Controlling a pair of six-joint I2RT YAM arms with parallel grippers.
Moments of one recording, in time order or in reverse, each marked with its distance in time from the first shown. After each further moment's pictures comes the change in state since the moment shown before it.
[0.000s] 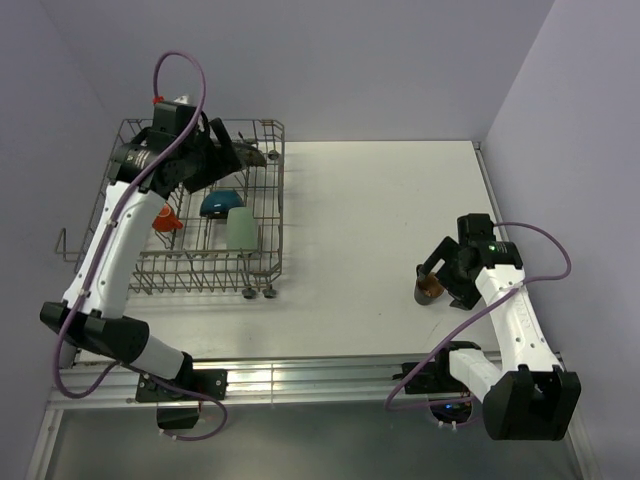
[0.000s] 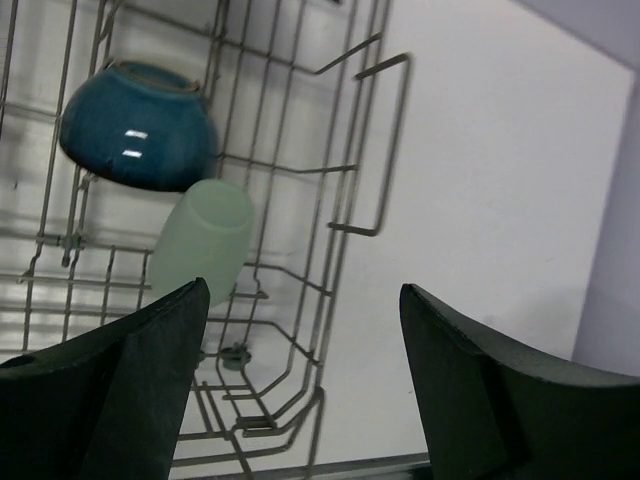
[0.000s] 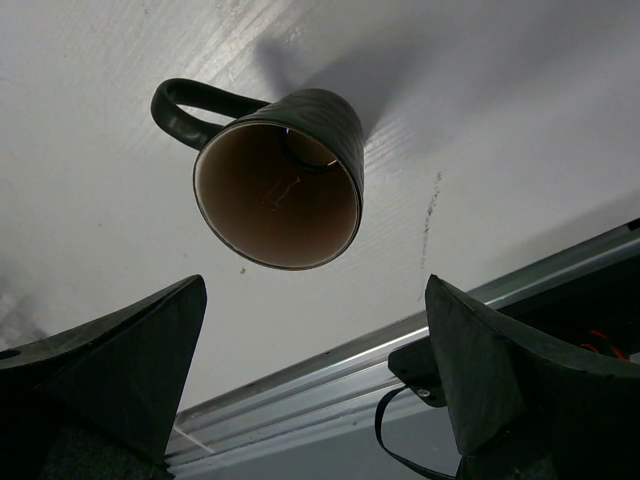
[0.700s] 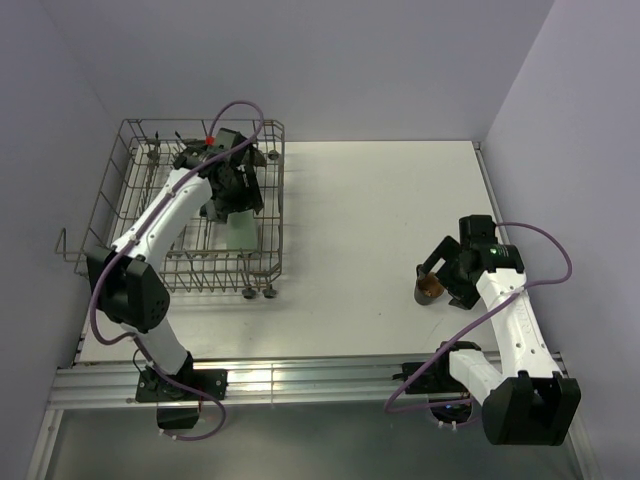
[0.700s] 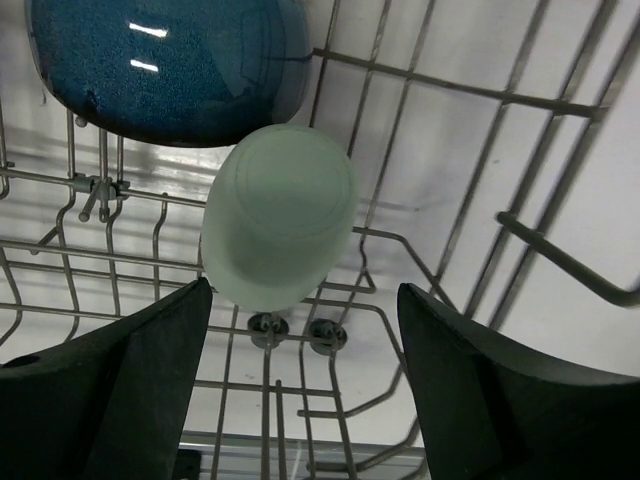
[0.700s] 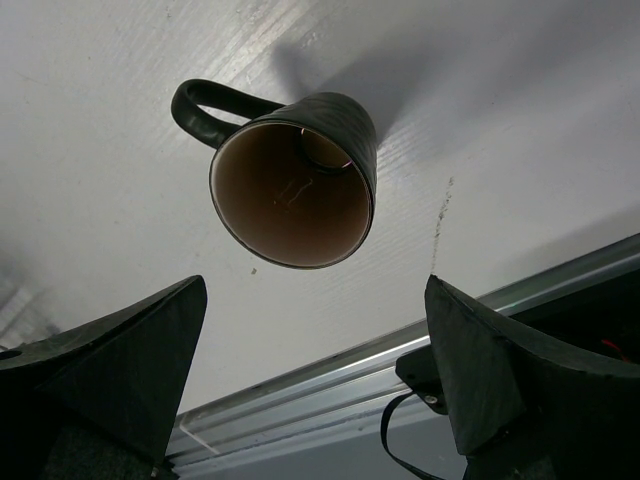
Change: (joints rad) left arm -0.045 0.224 -0.184 -0.047 -0.084 0.051; right arm -0.007 -0.027 -0.008 0.020 -0.019 -0.002
